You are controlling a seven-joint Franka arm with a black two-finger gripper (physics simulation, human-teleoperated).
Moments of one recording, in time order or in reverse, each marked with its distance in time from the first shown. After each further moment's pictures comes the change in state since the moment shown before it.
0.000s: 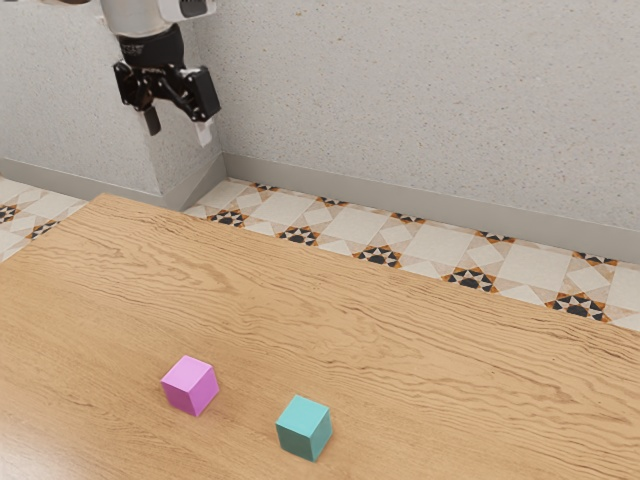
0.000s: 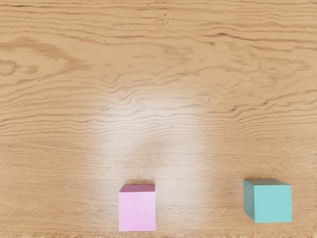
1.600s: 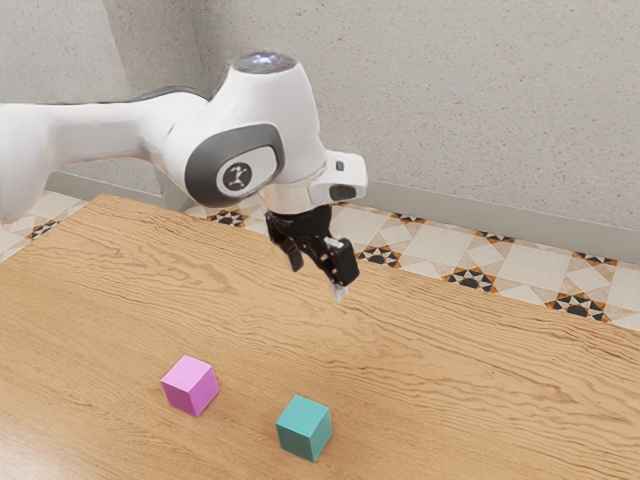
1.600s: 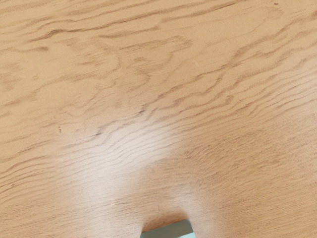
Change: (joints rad) arm 0.000 0.027 -0.352 -0.490 0.016 0.589 -0.073
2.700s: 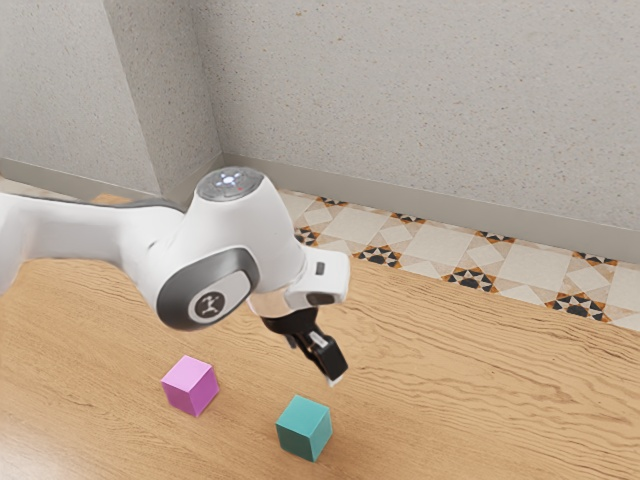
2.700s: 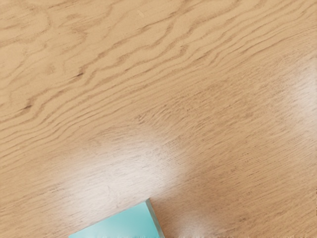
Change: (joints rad) arm 0.016 -0.179 -0.098 -0.430 -0.133 0.381 0.126
